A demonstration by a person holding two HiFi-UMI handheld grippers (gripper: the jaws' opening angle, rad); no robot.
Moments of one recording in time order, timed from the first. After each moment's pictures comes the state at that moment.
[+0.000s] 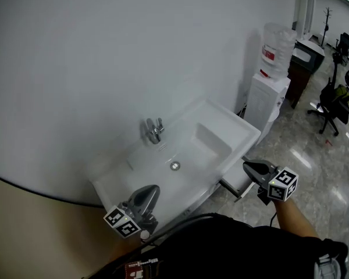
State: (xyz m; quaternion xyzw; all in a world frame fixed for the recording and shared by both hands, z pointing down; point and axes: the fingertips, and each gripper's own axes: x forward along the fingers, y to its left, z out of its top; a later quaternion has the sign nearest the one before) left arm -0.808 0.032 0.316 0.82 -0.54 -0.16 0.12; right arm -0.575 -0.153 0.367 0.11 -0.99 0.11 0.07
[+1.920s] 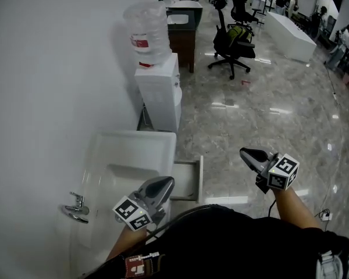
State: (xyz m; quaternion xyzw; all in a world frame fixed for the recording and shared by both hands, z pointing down) left arm -0.554 -0.275 0.375 0.97 -0.15 -0.06 0.18; right arm -0.319 -0.271 0.377 0.45 -0.88 0.13 0.05
